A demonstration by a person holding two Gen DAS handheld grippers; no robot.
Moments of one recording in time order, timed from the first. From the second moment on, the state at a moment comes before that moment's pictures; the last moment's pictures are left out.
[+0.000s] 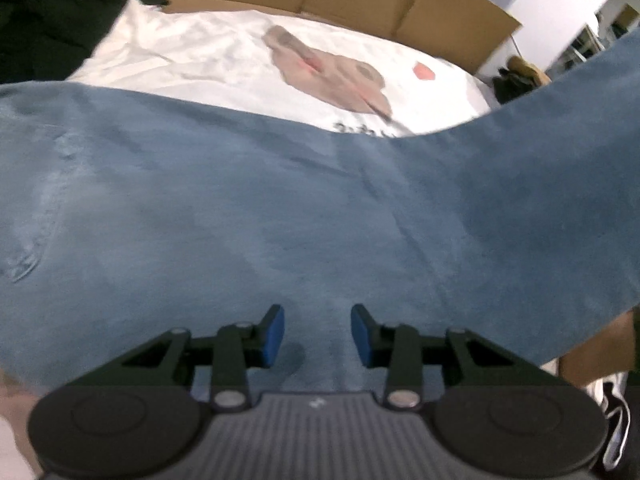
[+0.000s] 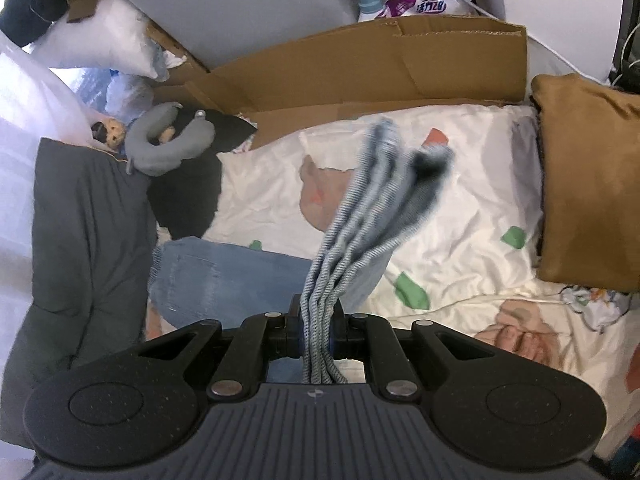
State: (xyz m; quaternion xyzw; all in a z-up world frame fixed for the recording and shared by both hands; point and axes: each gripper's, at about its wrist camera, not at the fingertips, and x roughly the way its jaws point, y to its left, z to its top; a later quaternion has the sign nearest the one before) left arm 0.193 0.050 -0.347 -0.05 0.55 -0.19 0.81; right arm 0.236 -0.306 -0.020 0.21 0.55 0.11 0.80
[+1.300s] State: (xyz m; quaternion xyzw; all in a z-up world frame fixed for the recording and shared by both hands) left arm 0.189 0.026 -0.319 0.02 0.56 -0.17 0.81; right arm 0.159 -0.502 0.005 0.31 0.48 0.08 0.82
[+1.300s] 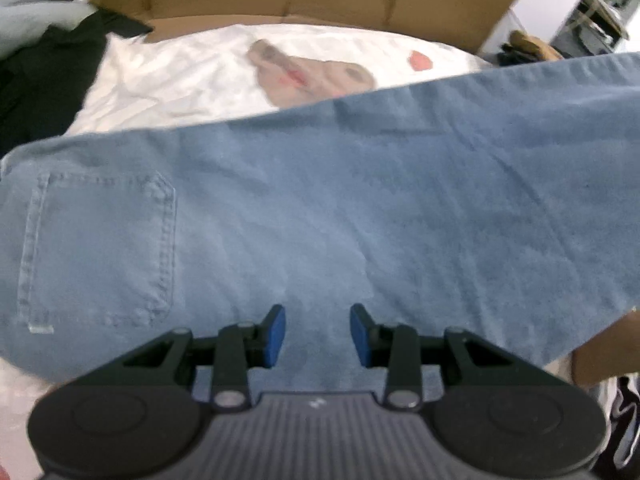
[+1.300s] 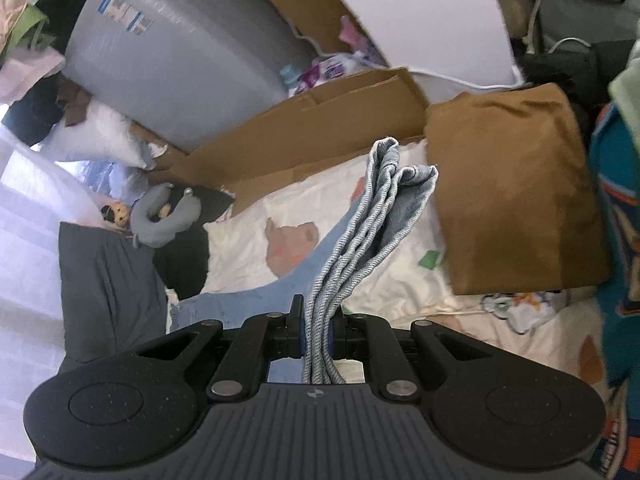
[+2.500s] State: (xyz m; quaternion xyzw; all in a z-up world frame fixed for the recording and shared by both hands) left arm 0.243 -0.053 -0.397 0.03 0.56 -0.33 0.76; right arm 0.212 -0.364 0.030 0.24 0.45 0.12 0.85
